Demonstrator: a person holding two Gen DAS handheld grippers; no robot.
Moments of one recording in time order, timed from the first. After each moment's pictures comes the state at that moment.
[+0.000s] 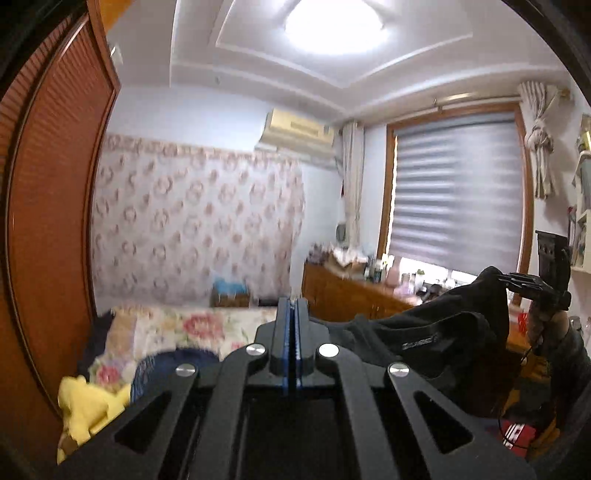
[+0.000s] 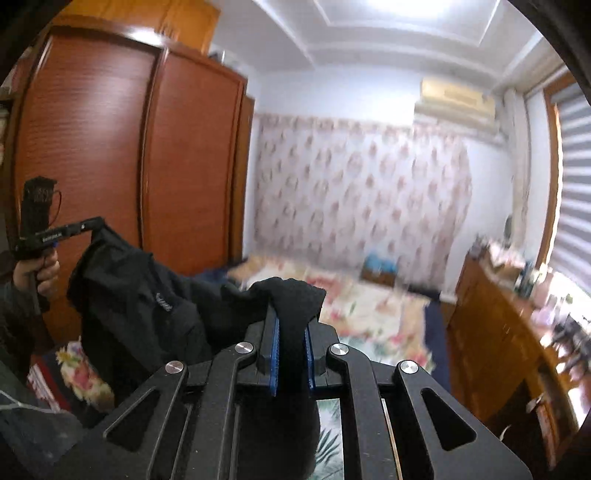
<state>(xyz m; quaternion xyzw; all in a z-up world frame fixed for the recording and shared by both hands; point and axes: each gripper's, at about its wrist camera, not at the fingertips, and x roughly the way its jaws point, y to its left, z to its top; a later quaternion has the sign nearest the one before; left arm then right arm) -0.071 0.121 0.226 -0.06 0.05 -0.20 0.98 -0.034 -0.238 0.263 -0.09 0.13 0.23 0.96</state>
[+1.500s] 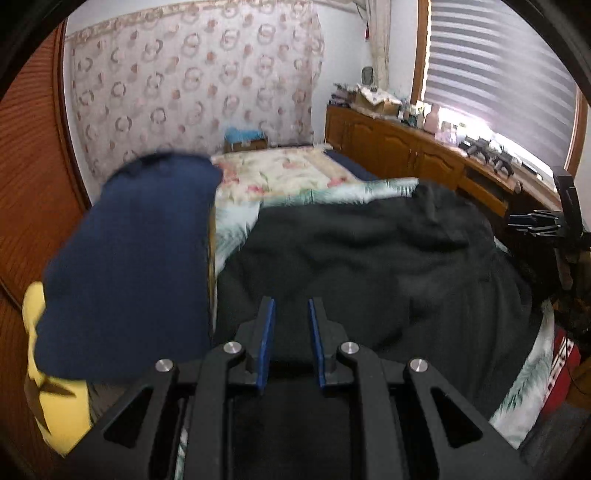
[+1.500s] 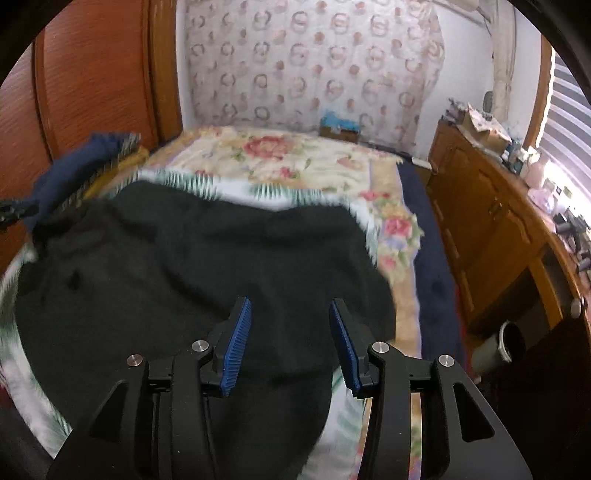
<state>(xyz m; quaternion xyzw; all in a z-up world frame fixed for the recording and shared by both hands) 0.123 0.052 -0.030 0.02 0.36 -0.16 0.92 0.159 -0.288 0.004 -0.09 0.40 0.12 0.90</state>
